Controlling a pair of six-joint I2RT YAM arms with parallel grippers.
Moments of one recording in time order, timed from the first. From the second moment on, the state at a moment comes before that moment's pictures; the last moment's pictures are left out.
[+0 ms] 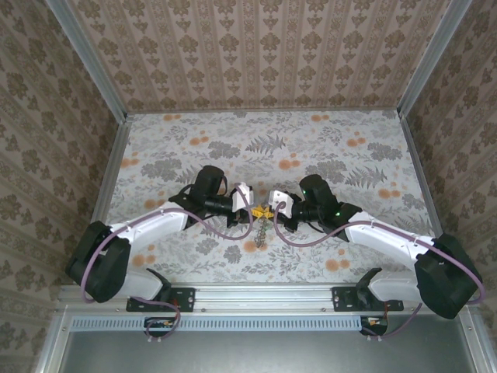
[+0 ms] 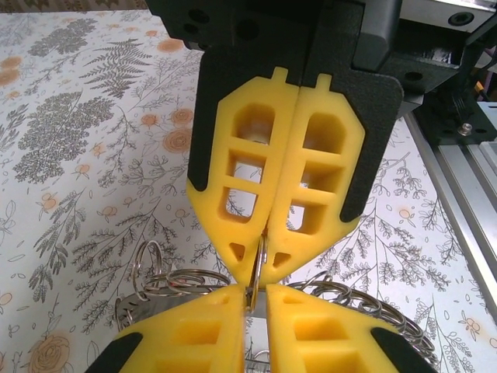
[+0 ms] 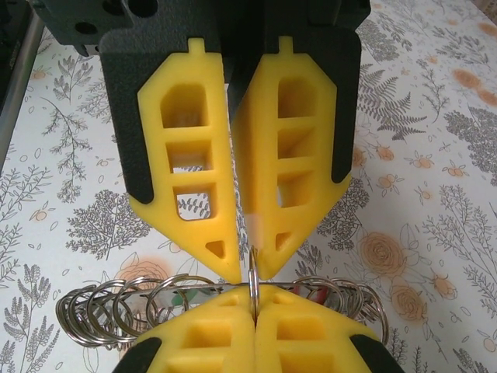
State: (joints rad) left arm -0.68 1.38 0.73 -0.03 0.83 0.57; right arm 0.63 1.24 0.65 -0.01 -0.48 -0.53
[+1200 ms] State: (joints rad) left arm -0.71 1.35 0.70 0.03 0.72 0.58; right arm 0.62 1.10 0.61 -0.02 -0.43 -0.42
